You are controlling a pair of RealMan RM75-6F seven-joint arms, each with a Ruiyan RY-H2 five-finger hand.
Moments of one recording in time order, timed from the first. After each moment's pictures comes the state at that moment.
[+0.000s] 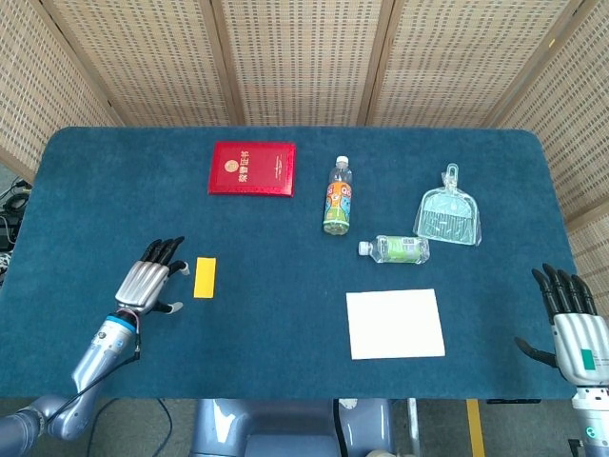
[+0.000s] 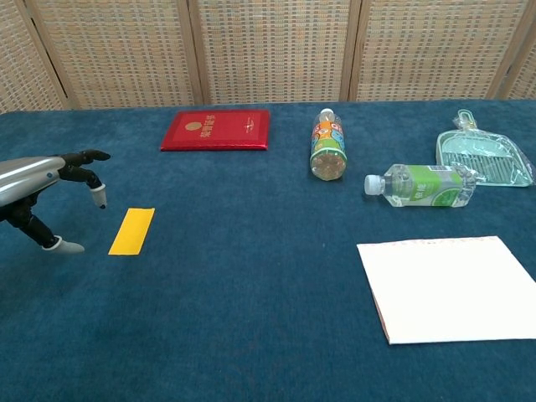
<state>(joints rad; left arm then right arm) -0.48 -1.54 -0.13 -1.28 1.41 1.03 0.06 0.06 -1.12 0.08 -1.57 -1.52 1.51 -0.01</state>
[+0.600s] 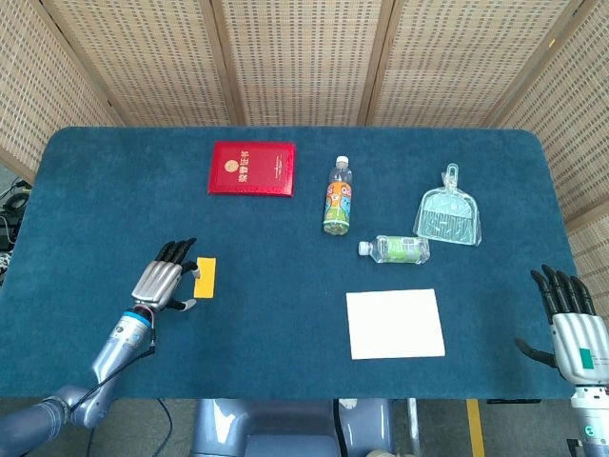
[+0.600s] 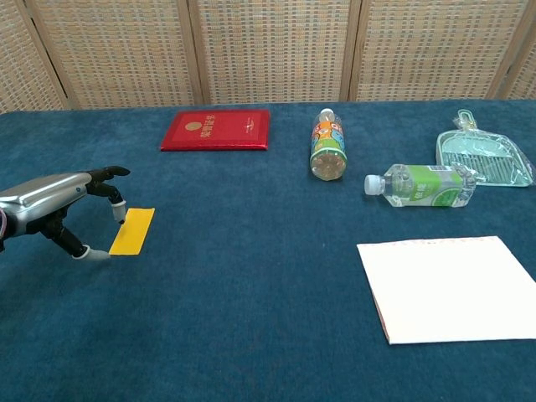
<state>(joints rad) -0.53 -1.66 -0.11 -1.12 1.39 0.99 -0.02 0.07 -1.12 0.08 -1.57 -1.51 1.49 -0.02</state>
